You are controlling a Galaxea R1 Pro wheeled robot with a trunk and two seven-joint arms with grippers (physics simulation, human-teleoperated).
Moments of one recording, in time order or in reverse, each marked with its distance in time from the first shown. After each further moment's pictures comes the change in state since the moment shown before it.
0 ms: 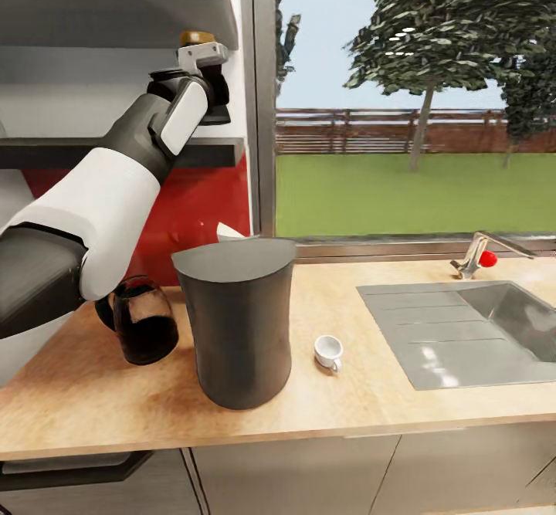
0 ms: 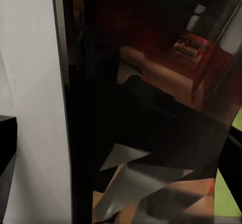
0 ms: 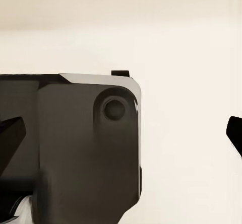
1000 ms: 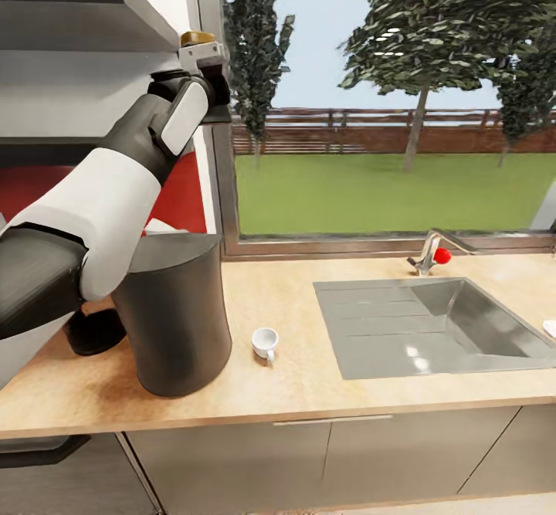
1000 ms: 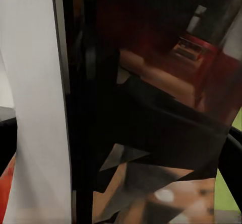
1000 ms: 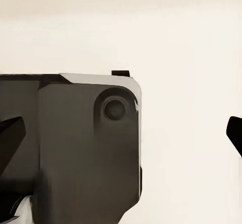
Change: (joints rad) left arm 0.001 -0.002 0.000 -0.001 0.004 -0.002 0.000; right arm 0.000 0.001 0.000 0.000 0.000 0.000 0.000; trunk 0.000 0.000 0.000
